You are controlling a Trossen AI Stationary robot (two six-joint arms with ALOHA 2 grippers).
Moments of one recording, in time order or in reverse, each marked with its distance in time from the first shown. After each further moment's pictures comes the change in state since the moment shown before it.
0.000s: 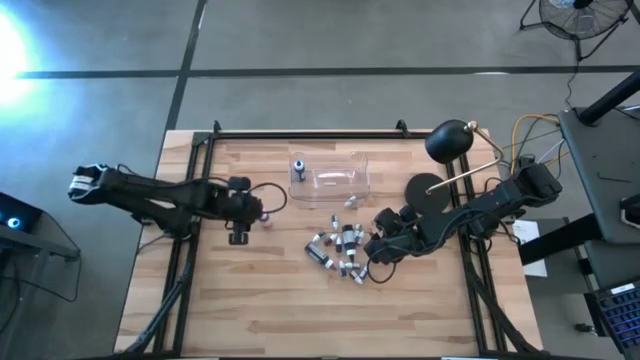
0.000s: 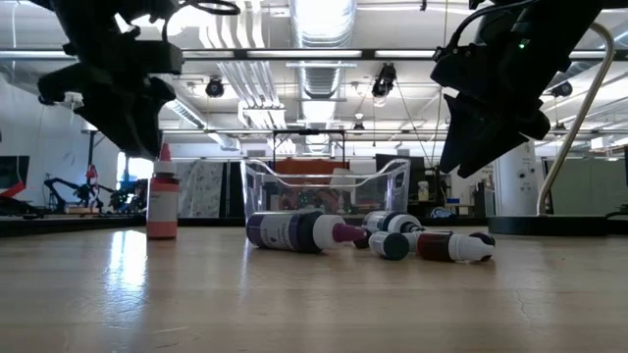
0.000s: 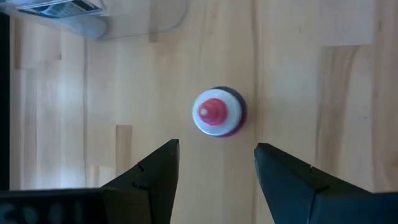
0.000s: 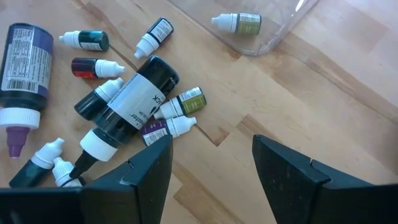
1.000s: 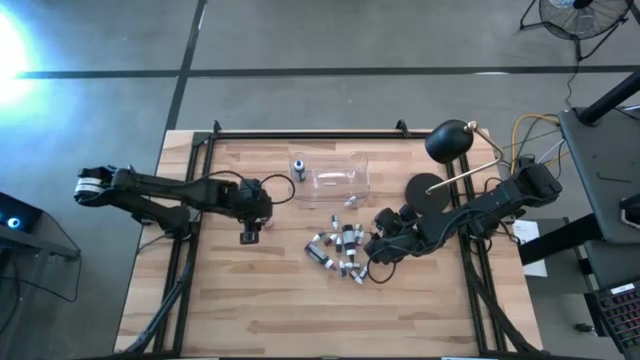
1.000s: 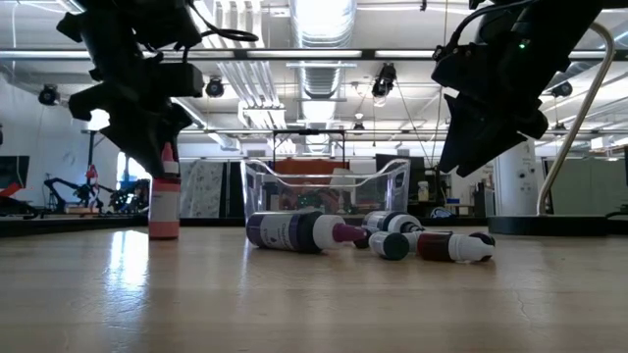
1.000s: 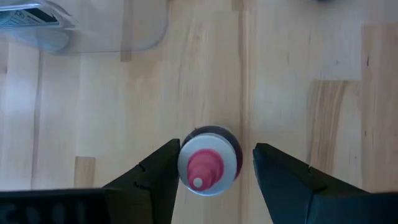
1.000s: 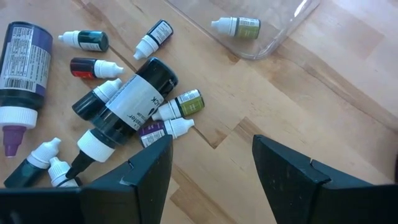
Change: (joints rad) left arm 0.098 0.094 -0.051 0.203 0.156 0.038; right arm 0.000 -0.001 0.000 -0.001 0.011 -0.024
